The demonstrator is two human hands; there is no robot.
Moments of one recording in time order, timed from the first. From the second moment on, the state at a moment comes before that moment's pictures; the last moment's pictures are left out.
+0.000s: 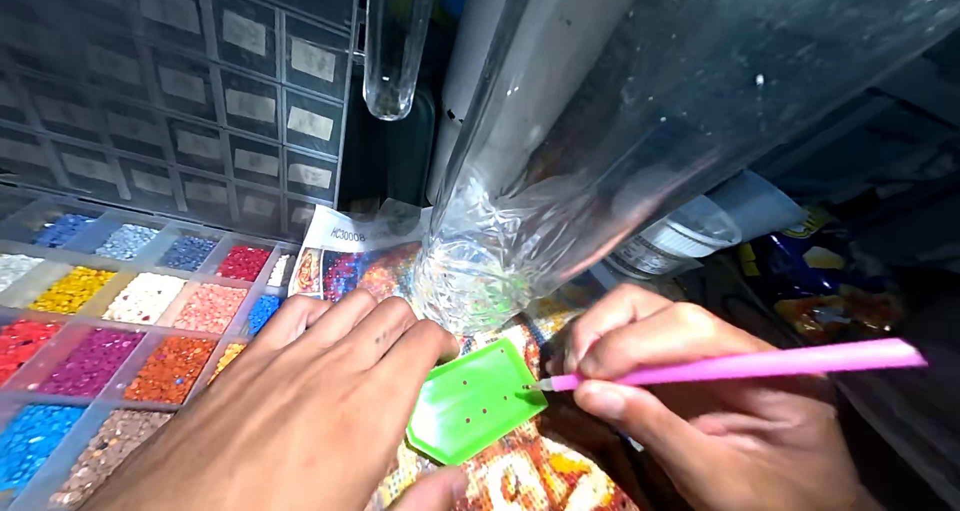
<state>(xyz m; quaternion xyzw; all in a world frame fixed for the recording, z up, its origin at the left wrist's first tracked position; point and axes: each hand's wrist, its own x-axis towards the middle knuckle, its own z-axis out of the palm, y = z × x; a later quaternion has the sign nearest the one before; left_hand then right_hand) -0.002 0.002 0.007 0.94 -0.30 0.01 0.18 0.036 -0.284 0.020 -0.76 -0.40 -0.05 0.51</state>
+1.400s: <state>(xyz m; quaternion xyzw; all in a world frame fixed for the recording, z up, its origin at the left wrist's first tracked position) 0.000 0.000 -0.003 0.92 -0.32 0.08 0.21 0.032 -0.266 0.013 -0.75 -0.43 -0.04 0.50</state>
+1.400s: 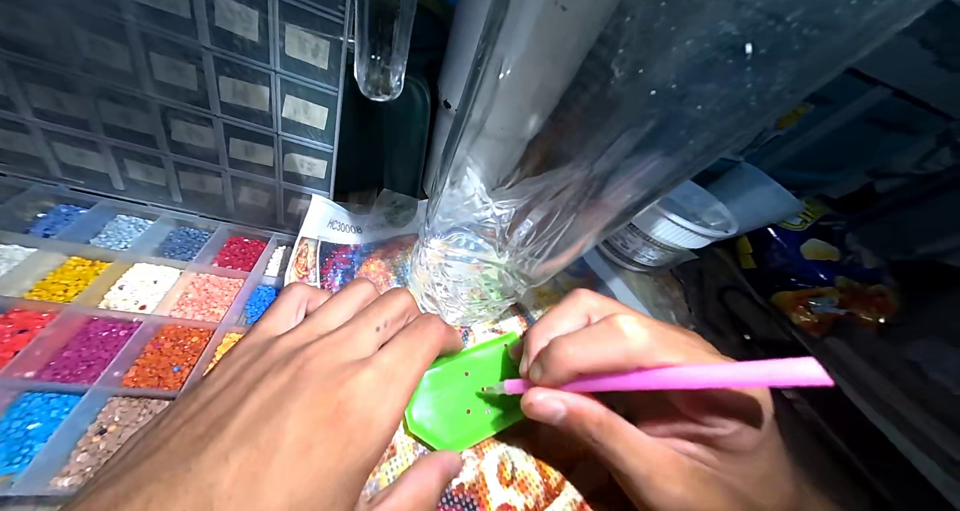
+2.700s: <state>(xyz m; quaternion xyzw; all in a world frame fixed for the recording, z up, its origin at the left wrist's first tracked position) -0.002 0.000 -0.008 0.92 -0.32 0.12 0.21 0.021 -0.265 0.015 -0.71 -0.44 0.02 0.55</state>
